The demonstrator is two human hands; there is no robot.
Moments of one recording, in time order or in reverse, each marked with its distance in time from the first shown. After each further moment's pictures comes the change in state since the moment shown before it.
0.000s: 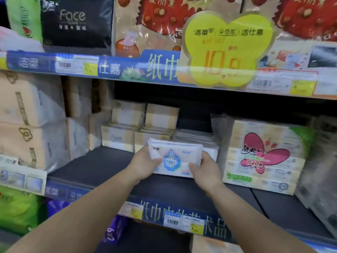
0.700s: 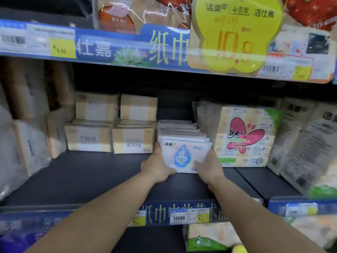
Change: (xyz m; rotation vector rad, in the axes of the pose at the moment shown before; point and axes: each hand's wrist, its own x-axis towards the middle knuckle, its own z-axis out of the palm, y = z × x) left_hand 0.040 -0.023 0.059 0.273 -0.292 0.097; right_hand 0.009 0.034 0.011 0.003 0.284 0.263
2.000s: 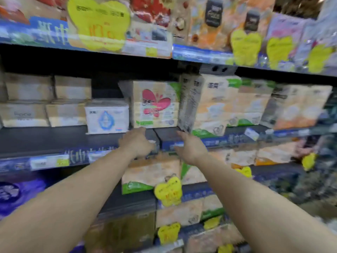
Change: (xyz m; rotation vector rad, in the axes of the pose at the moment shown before) left_hand -0.169 0.154 0.088 0.411 -0.018 0.162; right_hand -0.134 0.063 -0.231 -0.651 -0.091 -0.230
